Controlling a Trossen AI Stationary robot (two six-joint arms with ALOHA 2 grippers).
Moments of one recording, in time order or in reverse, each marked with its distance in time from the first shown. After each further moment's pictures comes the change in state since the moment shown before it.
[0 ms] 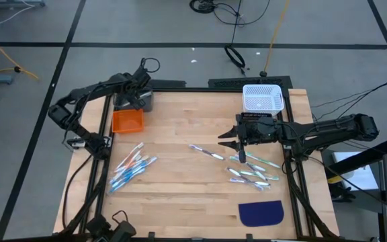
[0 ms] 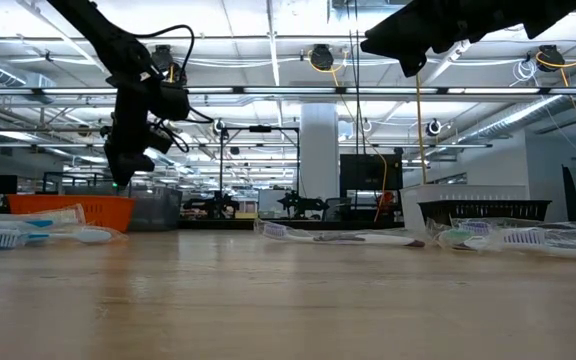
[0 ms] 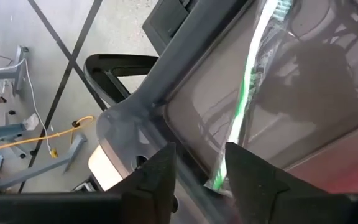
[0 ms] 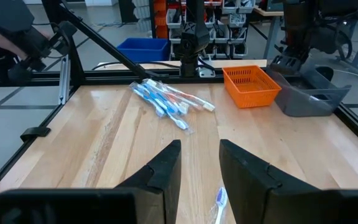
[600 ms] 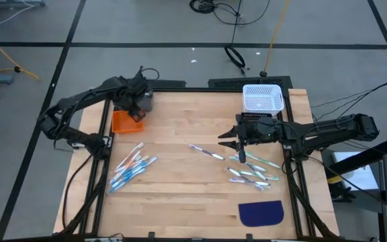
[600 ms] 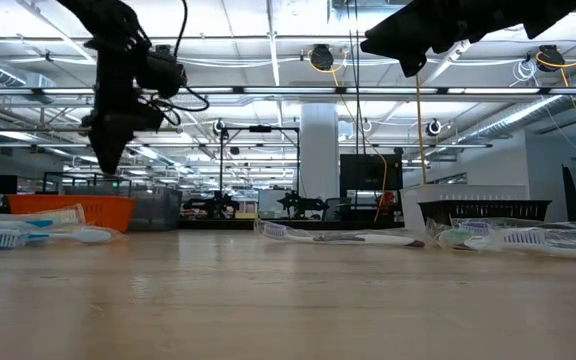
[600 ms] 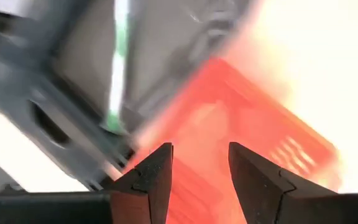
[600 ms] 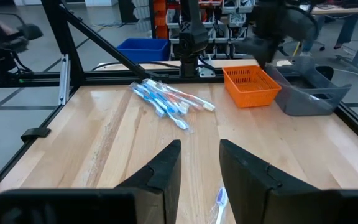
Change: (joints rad) left arm -0.145 -0.181 0.001 -0.345 0.334 -0.201; right arm 0.000 0.000 0.000 0.000 0.000 0.005
